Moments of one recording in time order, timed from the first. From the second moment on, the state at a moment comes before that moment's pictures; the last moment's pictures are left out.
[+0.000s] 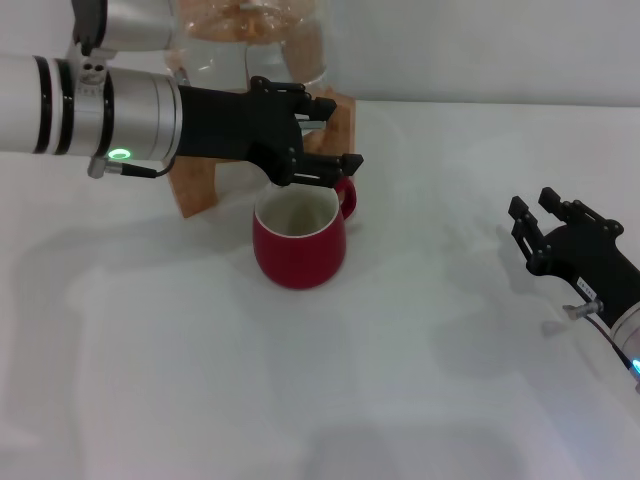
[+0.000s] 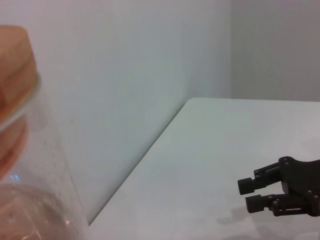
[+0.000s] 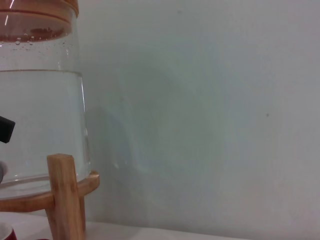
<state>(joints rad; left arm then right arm) -0.68 -2.07 1.06 0.96 -1.16 -1.31 1.56 0.40 2.03 0.56 0.41 -2.22 -1.00 0.14</state>
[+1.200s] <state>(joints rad) -0.68 -2.07 1.06 1.00 -1.14 -1.33 1.54 0.40 2.03 0.56 0.41 -2.22 -1.00 0.13</state>
